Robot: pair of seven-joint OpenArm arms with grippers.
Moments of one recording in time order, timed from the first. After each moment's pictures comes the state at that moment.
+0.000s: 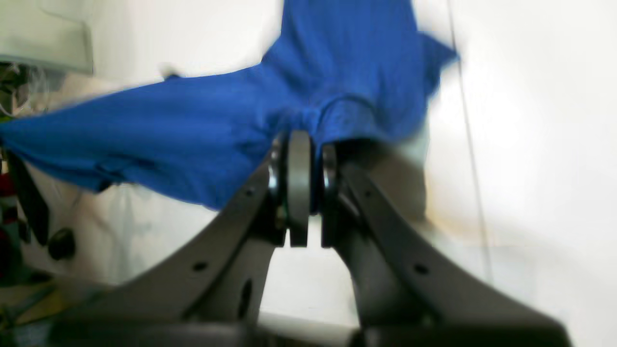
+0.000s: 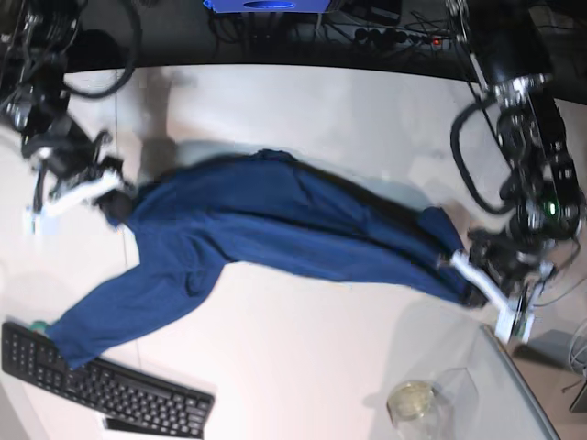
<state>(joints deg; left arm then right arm) -6.9 -13.4 -15.5 98.3 -15.4 -21.4 53.4 -16.0 6.4 15.8 111.7 42.4 -0.4 -54.4</state>
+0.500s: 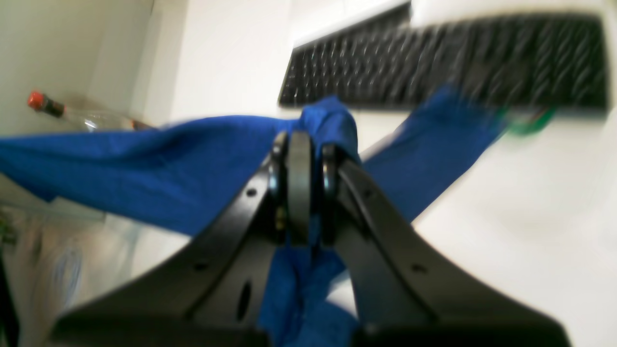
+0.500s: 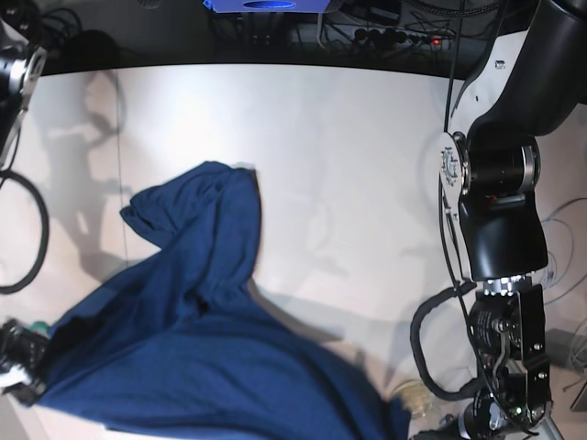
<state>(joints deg) -41.8 -8.2 -5.5 72.2 -18.2 -17.1 45.1 19.4 22.0 15.8 91.6 42.7 -0.2 -53.3</state>
